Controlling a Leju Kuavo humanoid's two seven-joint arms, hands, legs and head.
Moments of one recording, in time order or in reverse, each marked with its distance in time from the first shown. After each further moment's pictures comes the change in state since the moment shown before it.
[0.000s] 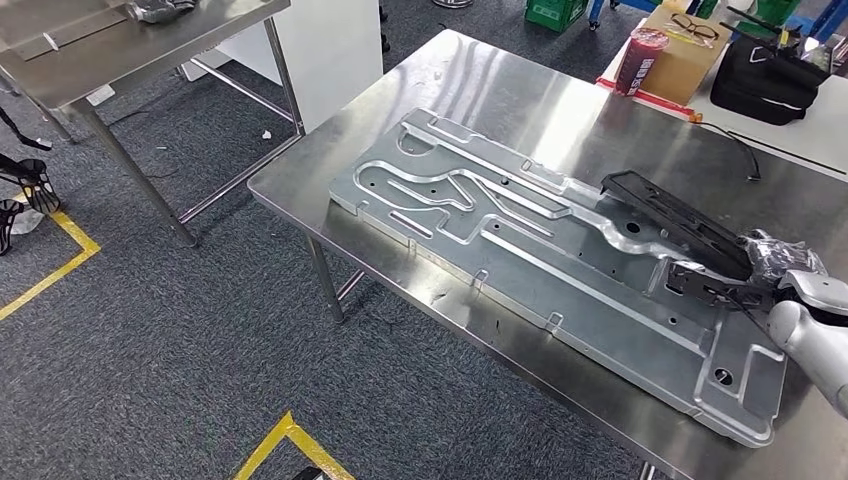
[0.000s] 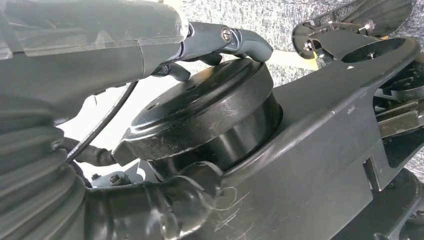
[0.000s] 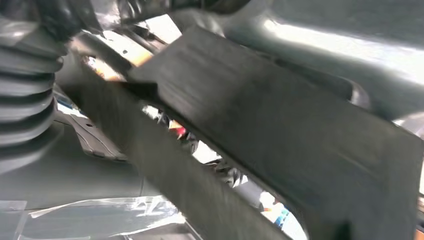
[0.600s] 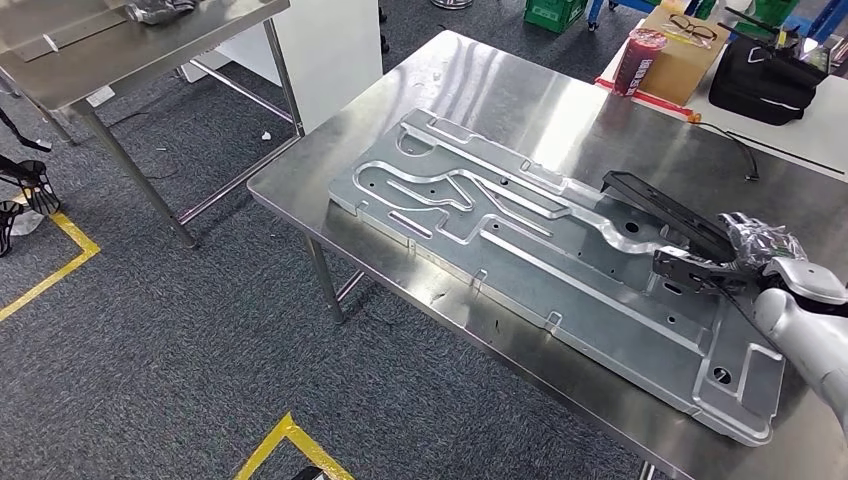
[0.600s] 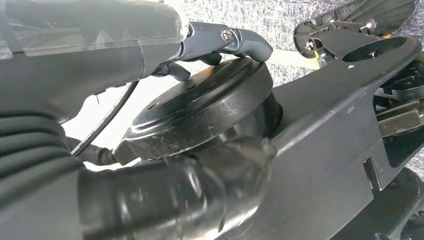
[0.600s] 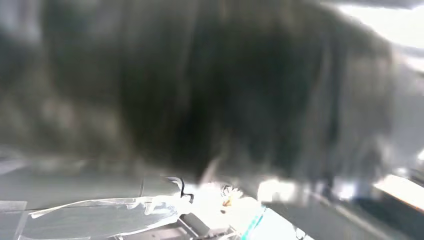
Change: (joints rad) left arm -0.005 0.000 0.001 0.000 0.002 -0.004 0.011; right arm -0.018 0.047 -0.042 0.002 0.031 -0.030 -0.059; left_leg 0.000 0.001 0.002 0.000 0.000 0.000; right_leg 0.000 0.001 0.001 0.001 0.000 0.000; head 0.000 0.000
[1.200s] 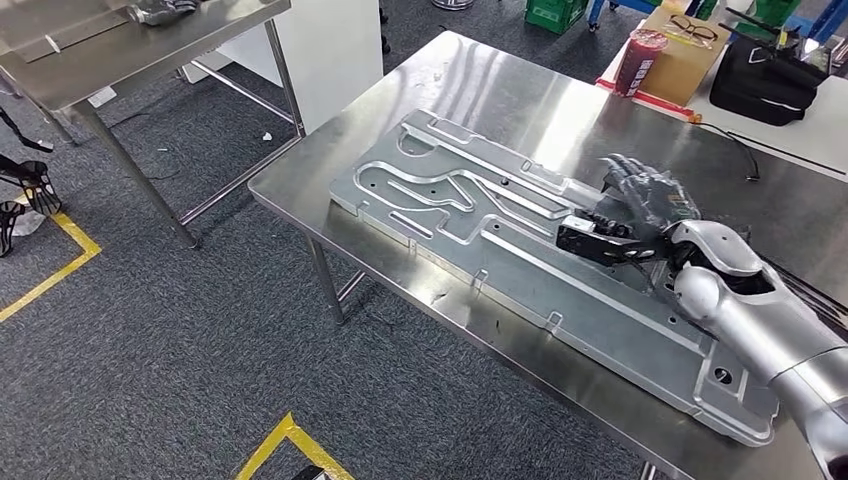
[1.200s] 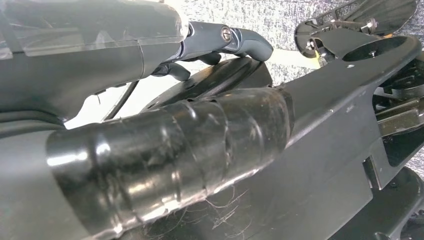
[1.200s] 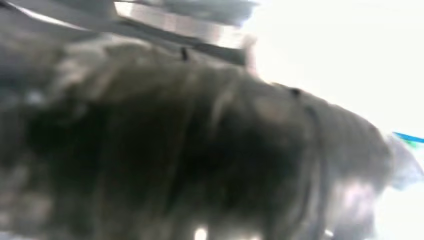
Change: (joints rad) left arm -0.004 -0.002 0.000 0.000 0.001 0.000 0.017; right arm 0.049 0.043 -0.042 -0.530 -0.041 0.010 -0.008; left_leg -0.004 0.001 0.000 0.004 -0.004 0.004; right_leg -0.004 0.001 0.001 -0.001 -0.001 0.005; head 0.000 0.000
